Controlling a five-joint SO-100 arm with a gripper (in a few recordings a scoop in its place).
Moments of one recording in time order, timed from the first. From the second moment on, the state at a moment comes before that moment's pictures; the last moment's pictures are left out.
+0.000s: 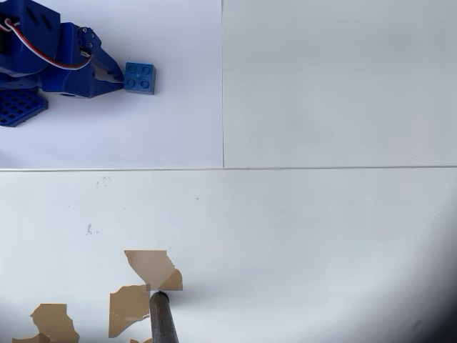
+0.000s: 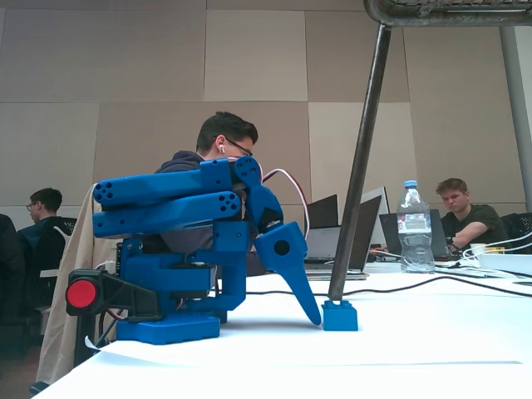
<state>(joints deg) -6.2 190.9 183.3 69.7 -76.5</state>
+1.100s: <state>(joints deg) -2.5 190.0 181.0 73.8 -82.4</state>
